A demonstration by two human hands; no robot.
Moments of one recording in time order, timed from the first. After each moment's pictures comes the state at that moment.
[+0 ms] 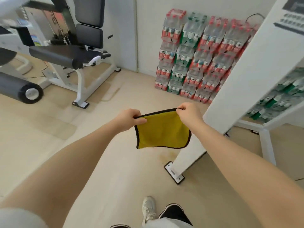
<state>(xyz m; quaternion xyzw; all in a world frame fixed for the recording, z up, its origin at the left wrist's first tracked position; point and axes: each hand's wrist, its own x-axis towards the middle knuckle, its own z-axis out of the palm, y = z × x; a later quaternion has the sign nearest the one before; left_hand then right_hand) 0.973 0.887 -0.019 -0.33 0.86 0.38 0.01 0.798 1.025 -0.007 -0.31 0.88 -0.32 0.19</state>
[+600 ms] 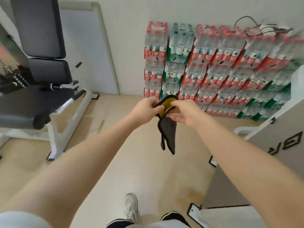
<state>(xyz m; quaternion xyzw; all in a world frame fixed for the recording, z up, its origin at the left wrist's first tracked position) 0.710 0.565 0.005 -0.18 0.88 0.44 -0.07 0.625 0.687 0.020 0.00 0.72 -0.59 0.37</state>
